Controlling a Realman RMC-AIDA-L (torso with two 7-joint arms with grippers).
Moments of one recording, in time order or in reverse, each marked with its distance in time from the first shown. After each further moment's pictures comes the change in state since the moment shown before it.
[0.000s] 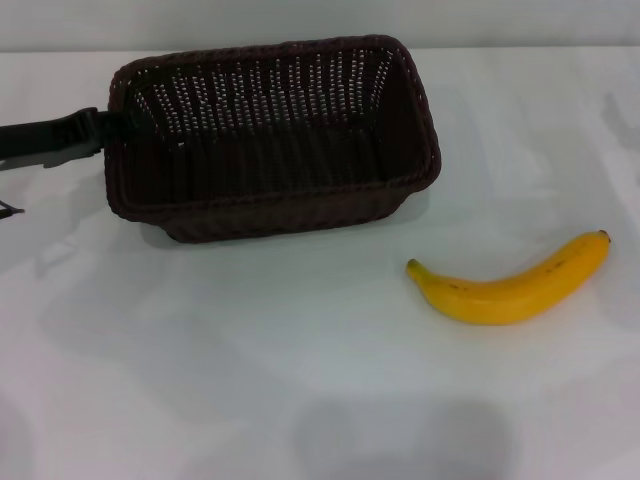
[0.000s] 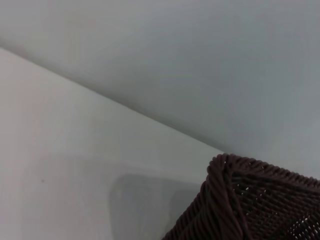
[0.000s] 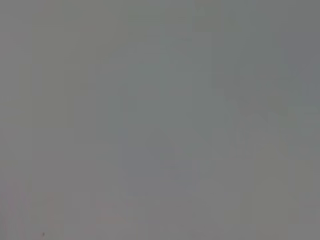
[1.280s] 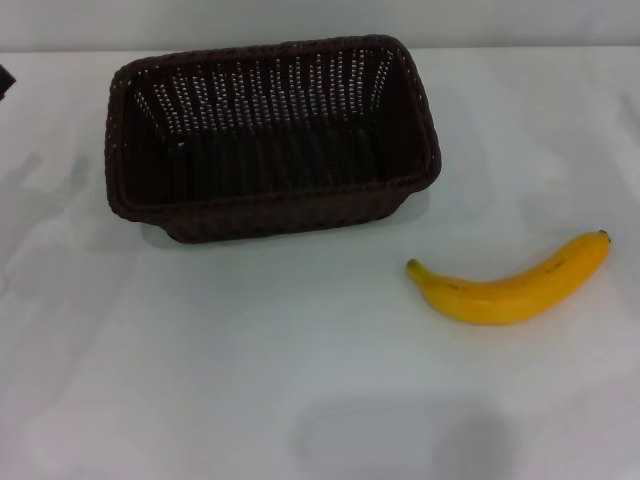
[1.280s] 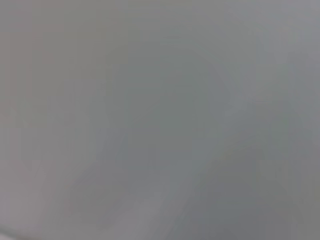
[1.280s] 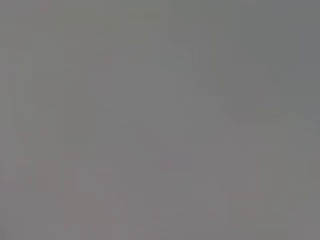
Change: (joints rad) left arm 0.342 -0.115 -0.012 0.062 -0.742 -0.075 0.687; right arm -0.055 -0.009 -0.140 -0.137 -0.005 -0.041 0.255
